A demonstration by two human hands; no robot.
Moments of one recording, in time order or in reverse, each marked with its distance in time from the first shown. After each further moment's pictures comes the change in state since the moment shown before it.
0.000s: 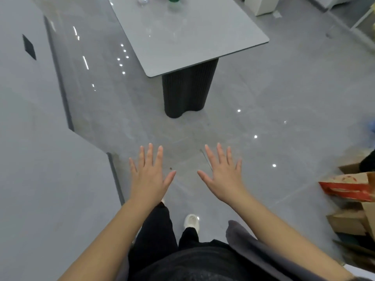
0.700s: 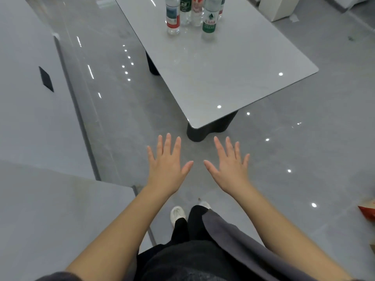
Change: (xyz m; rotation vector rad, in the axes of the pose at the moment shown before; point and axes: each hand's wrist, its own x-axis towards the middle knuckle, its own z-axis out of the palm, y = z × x) left_hand 0.261 -0.141 -0.115 0.003 -0.051 0.099; right_hand 0.251 -0.181 -0.071 0.133 0.064 0.107
